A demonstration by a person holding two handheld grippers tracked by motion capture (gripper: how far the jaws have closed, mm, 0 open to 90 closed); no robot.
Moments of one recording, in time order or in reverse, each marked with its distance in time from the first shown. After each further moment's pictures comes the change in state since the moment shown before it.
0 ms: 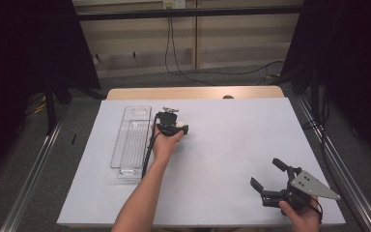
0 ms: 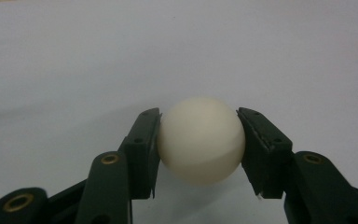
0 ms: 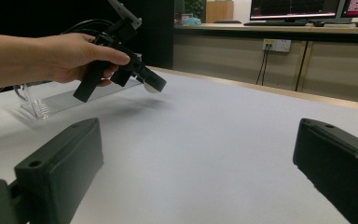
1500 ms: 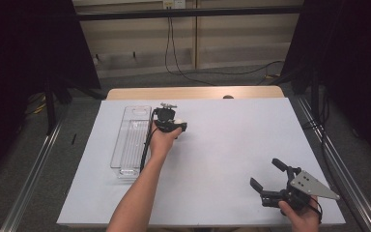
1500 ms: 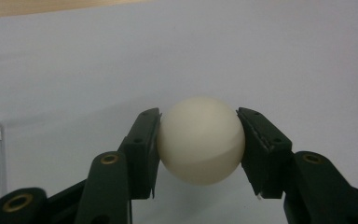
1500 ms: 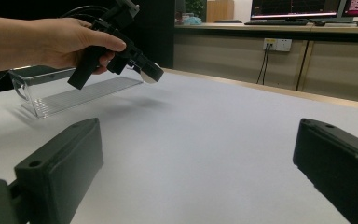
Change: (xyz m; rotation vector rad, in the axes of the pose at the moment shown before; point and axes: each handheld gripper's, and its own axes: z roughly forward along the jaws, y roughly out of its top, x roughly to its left) left arm 0.000 0.014 -0.016 0.012 -0.005 -0.010; right arm 0.001 0.000 0.001 0.001 0.001 0.003
